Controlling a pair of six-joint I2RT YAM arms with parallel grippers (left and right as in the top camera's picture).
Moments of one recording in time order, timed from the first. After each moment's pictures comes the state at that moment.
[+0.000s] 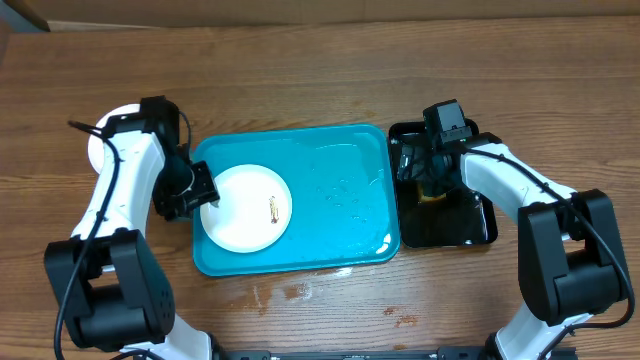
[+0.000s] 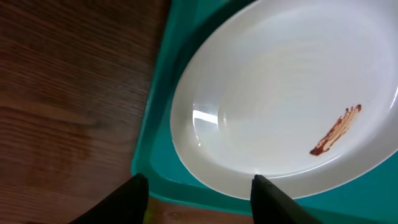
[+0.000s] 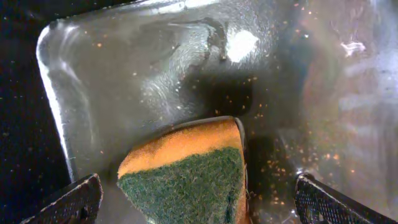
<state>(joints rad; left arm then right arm) 0.14 1.77 1.32 -1.24 0.07 -0.29 0.24 1.86 1.11 -0.50 0.03 0.38</state>
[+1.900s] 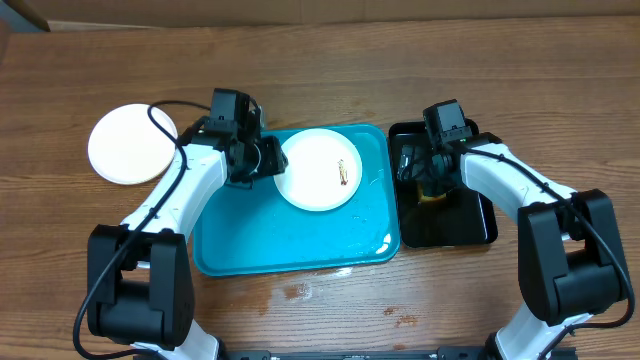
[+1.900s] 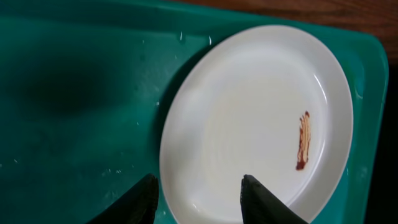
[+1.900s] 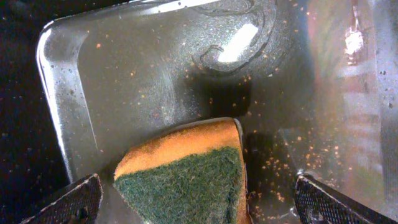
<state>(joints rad) -0.16 1.77 1.18 -0.60 0.26 -0.36 0.24 1.86 1.11 -0.50 0.03 0.38</state>
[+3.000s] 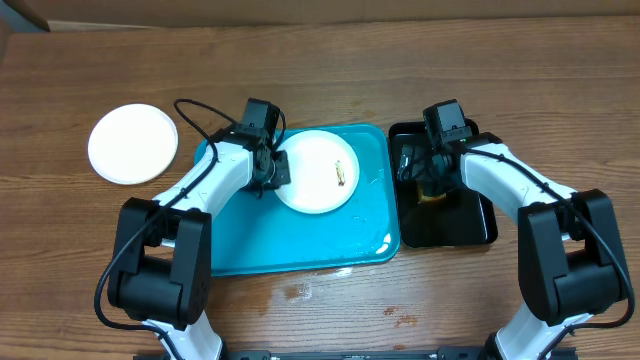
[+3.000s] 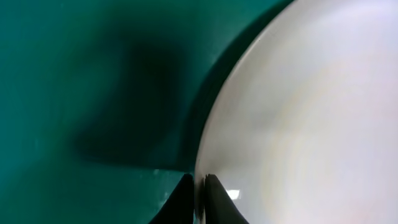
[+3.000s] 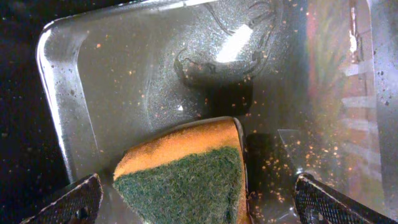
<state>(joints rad) -0.25 1.88 1.18 -0.66 0.01 -0.39 0.24 1.86 1.11 -0.50 0.03 0.38</state>
